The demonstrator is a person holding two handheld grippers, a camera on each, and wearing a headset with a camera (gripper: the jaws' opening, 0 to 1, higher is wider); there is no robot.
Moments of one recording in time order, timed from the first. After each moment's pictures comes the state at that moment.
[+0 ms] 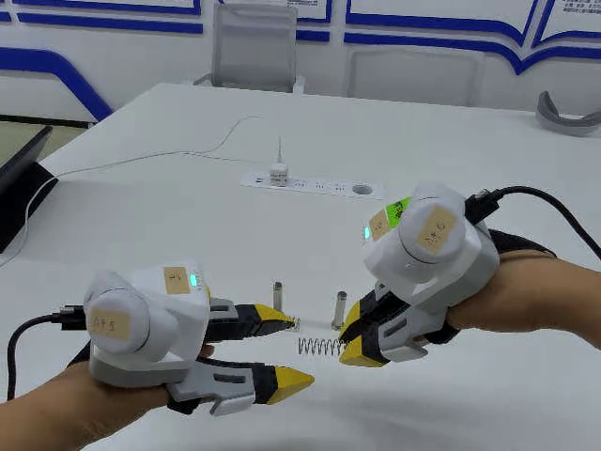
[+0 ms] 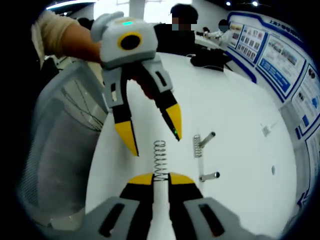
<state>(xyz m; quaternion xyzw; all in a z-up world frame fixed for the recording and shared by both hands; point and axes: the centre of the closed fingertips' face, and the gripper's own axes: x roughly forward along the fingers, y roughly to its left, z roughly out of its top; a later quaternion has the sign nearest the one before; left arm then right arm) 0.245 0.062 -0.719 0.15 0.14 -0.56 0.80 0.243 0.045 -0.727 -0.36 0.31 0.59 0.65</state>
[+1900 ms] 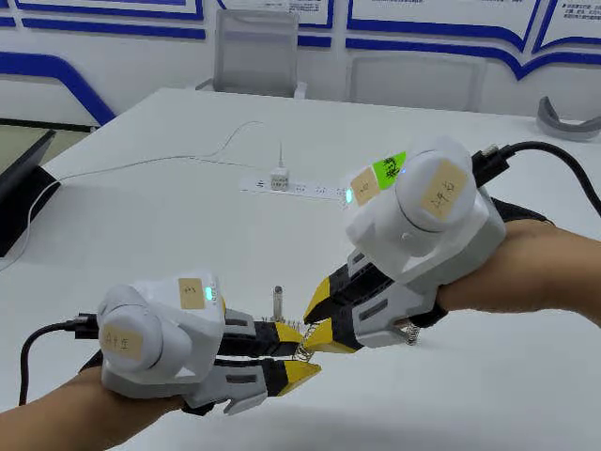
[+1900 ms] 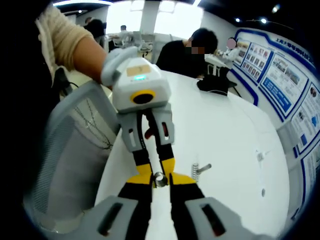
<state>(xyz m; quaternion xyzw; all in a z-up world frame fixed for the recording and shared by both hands) 0.239 0.050 -0.714 0.18 0.11 -0.57 0.79 0.228 0.078 -0.675 -0.36 0.24 0.62 0.66</state>
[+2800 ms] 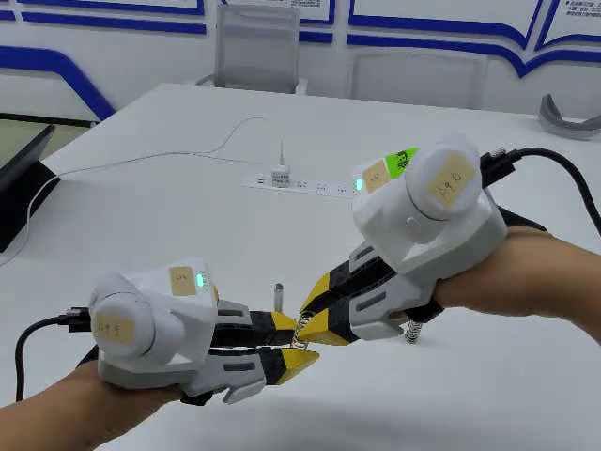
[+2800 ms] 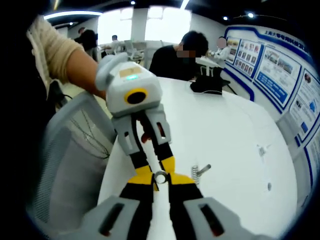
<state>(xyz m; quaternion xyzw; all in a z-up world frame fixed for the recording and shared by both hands) 0.246 0.055 -0.708 0.15 0.11 -0.56 0.81 0.236 0.083 -0.676 -0.31 0.25 0.61 0.68</state>
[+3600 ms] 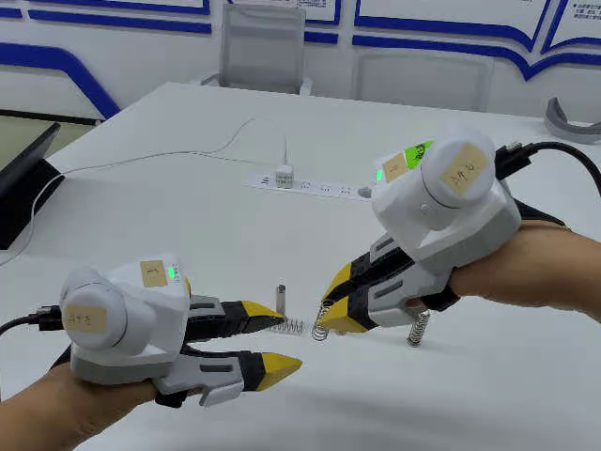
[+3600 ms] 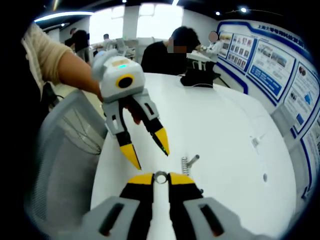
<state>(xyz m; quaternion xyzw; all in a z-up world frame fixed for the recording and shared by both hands) 0.258 0.084 -0.709 0.12 0.13 -0.52 0.84 0.260 0.062 -0.675 -0.31 0.27 0.58 0.70</state>
